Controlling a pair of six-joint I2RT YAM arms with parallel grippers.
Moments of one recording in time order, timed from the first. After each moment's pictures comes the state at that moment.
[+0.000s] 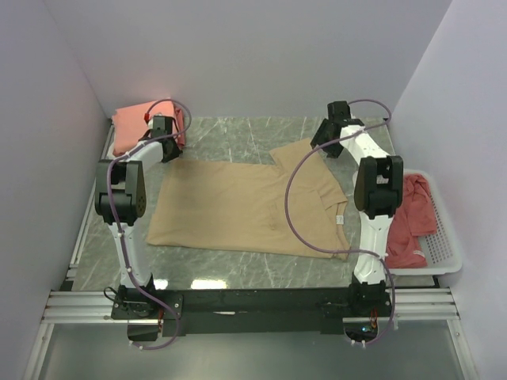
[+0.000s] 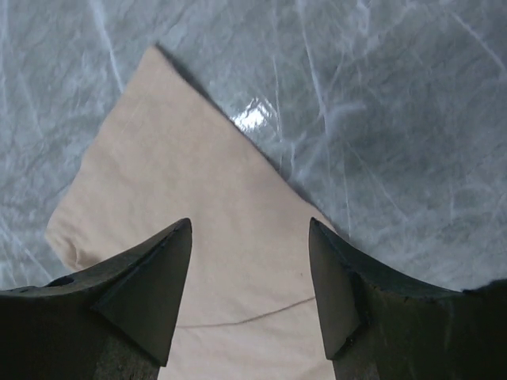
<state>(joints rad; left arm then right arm) -0.06 2.10 1.52 -0.26 -0.22 -0.49 0.08 2.19 1.82 -0.60 0.07 0.58</state>
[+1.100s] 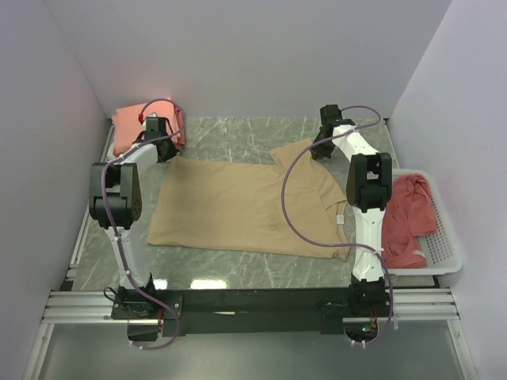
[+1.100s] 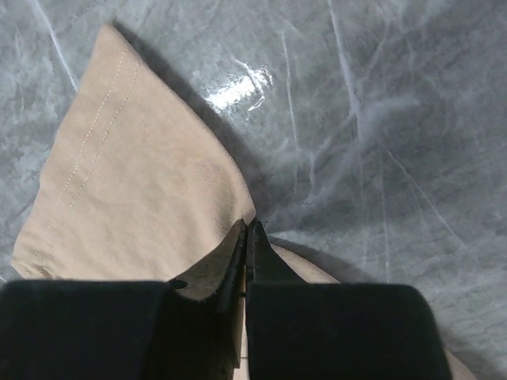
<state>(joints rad) -0.03 2.05 1.46 -0.20 -0.13 -0.52 0.10 2.37 1.99 -0.72 0.06 0.63</state>
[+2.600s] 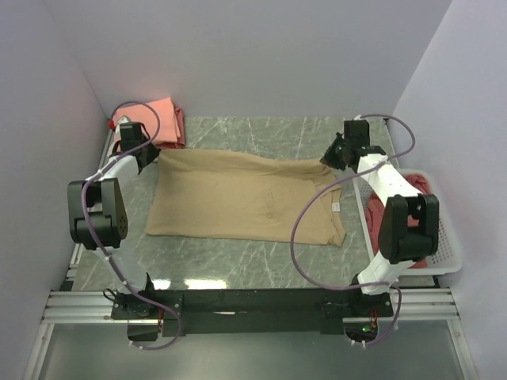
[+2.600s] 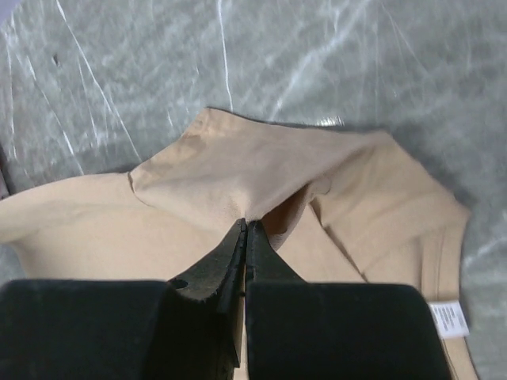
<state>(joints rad) 0.09 1.83 1.24 -0.05 -0.05 -0.64 0.07 1.69 1.28 -0.38 -0.09 0.62</state>
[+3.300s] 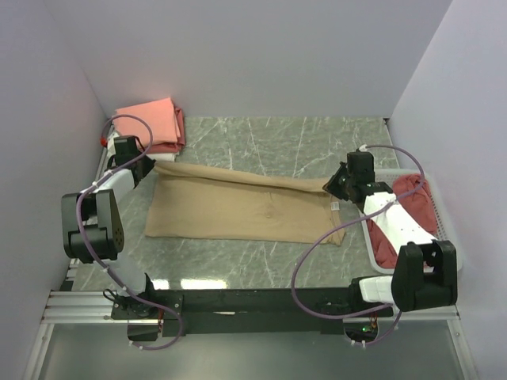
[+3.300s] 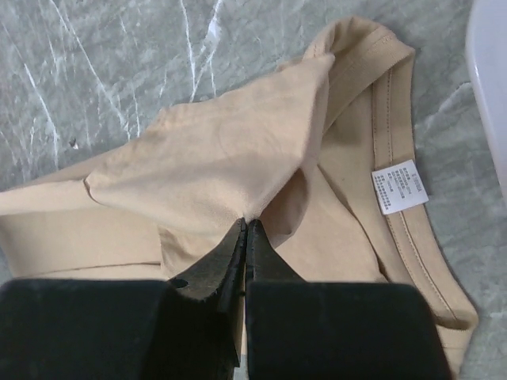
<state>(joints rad) 0.14 1.69 1.03 -0.01 -0.08 -0.73 0.10 1.31 0.85 -0.31 -0.05 0.67</state>
